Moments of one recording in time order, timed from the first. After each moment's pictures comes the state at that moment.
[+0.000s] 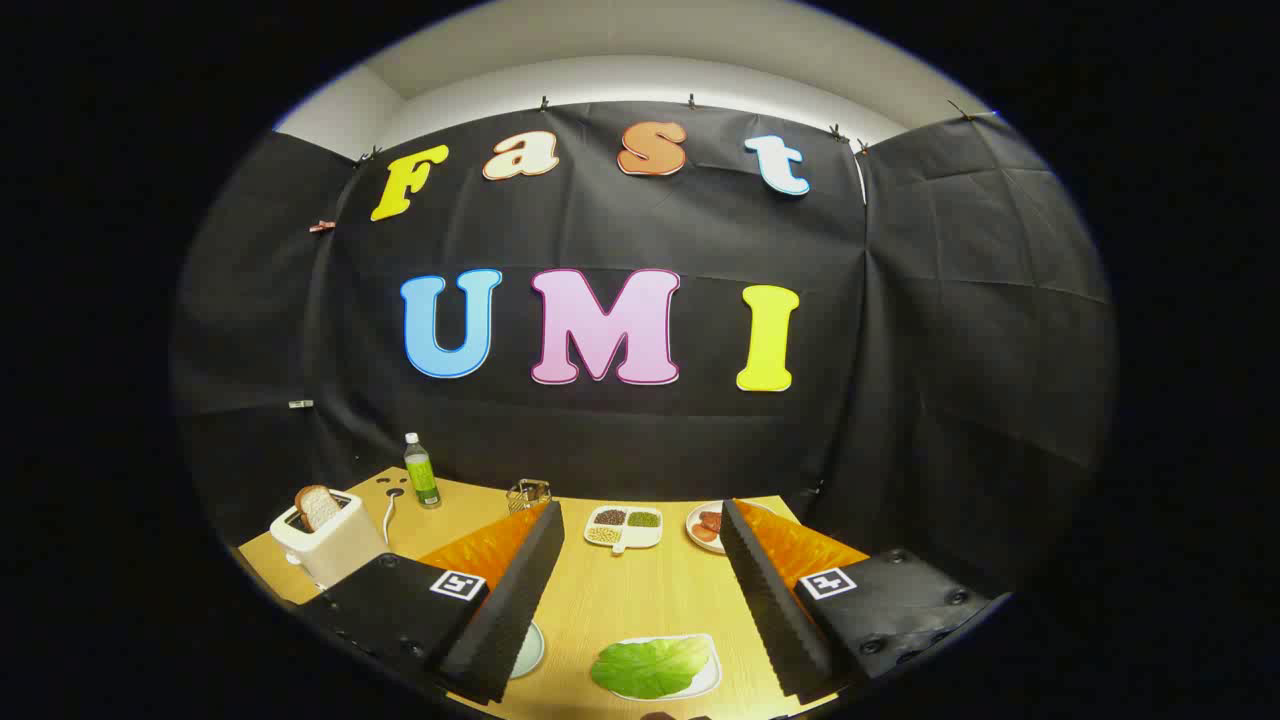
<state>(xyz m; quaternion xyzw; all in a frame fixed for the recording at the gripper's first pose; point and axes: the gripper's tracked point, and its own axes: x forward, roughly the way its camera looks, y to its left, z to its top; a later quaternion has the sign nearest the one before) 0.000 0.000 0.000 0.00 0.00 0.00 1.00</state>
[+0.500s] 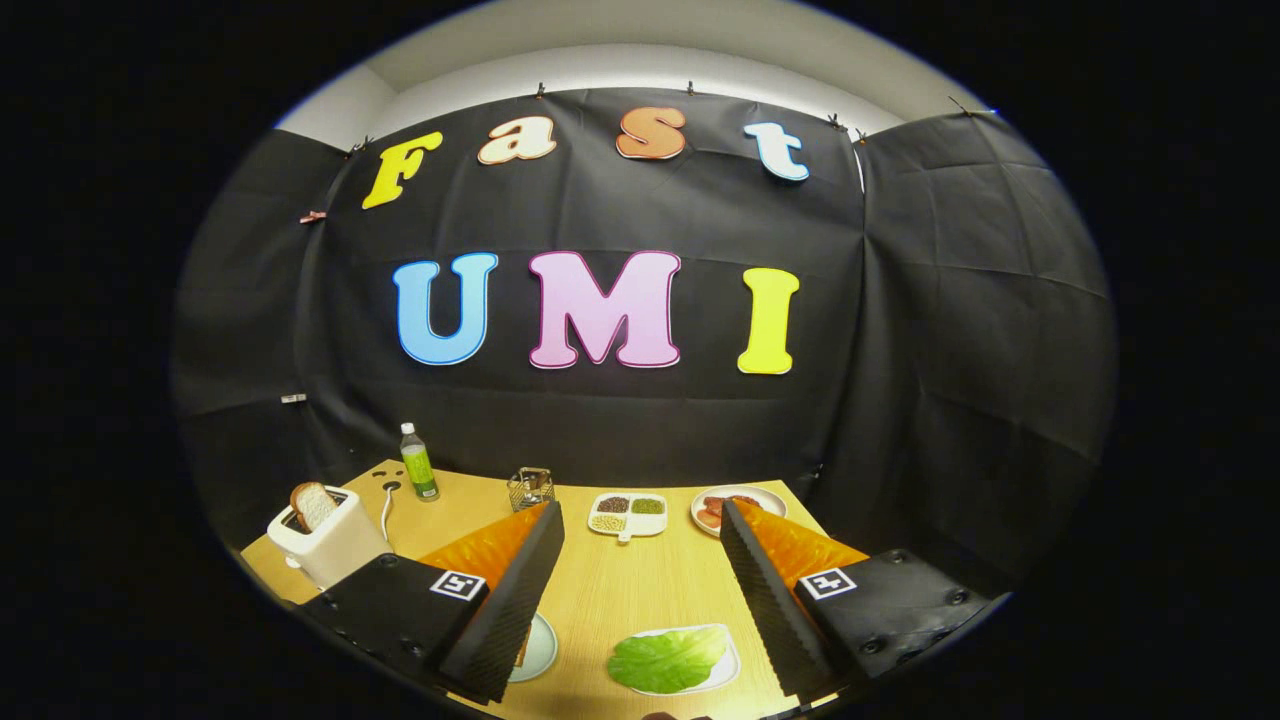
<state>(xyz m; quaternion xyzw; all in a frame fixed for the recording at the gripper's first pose) 0.006 0.014 -0.014 0.00 0.03 -0.01 1.00</state>
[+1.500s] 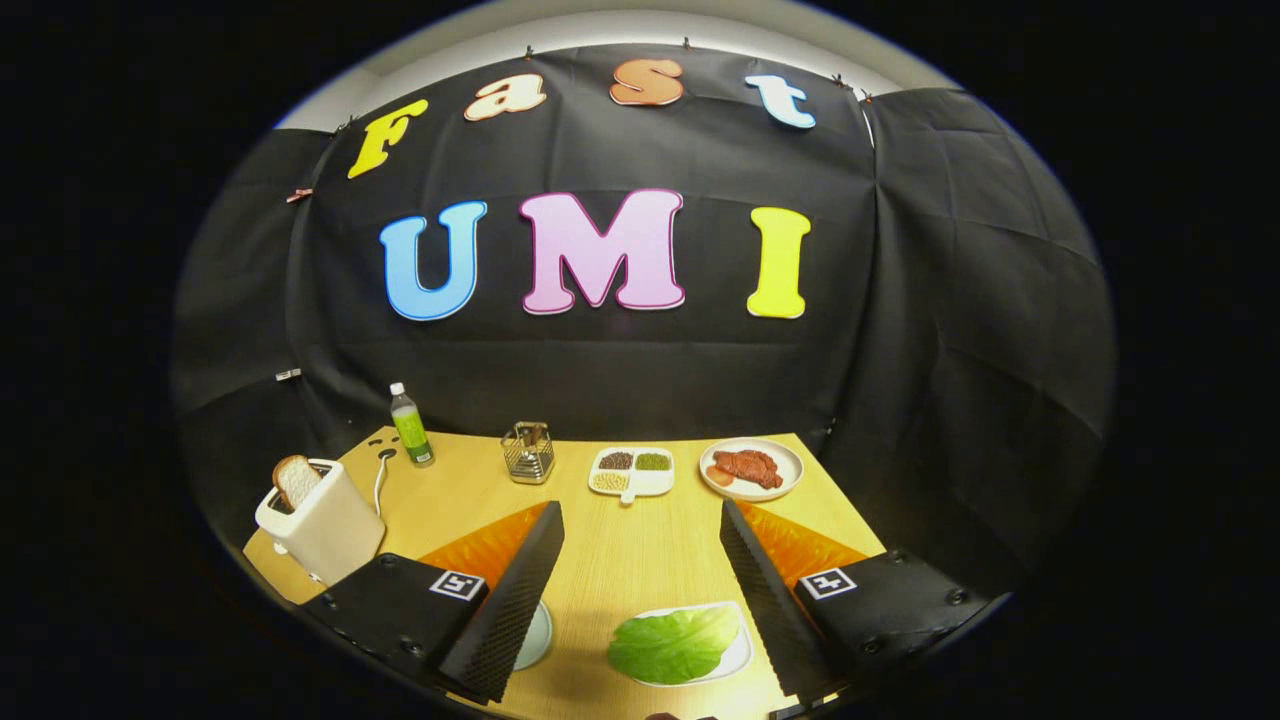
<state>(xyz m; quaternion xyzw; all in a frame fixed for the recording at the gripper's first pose) 0.042 0.009 -0.081 0.01 0.12 0.00 0.99</state>
